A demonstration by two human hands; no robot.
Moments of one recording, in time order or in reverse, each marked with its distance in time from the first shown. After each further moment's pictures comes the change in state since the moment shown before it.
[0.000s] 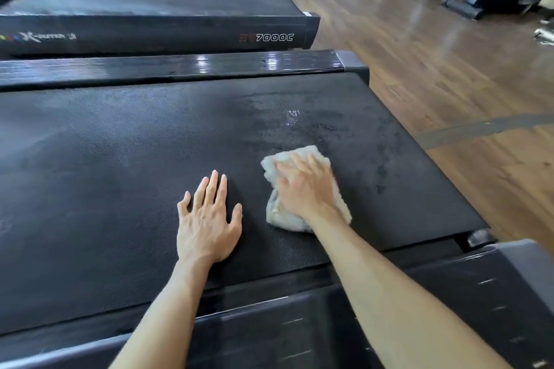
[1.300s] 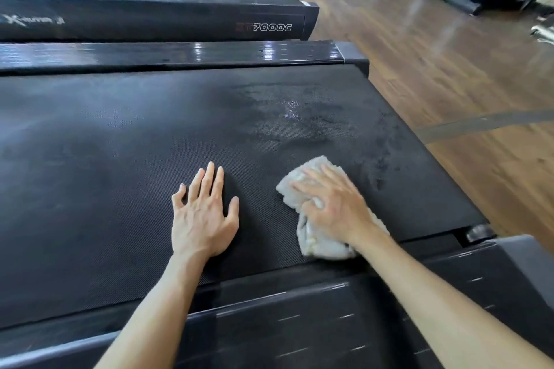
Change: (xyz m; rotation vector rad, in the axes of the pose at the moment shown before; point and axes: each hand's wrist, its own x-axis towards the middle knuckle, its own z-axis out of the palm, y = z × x) left_hand -0.002 0.000 -0.003 -0.025 0.020 0.003; right_hand -0.051 0.064 -0.002 0.066 -0.124 -0.141
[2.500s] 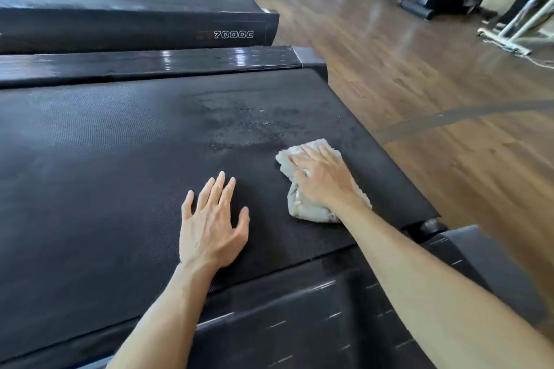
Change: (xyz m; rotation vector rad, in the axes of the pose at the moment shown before) left_hand 0.007 0.092 0.016 -0.136 -0.014 0.133; right_hand 0.040 0.064 -0.040 -0.061 0.064 0.222
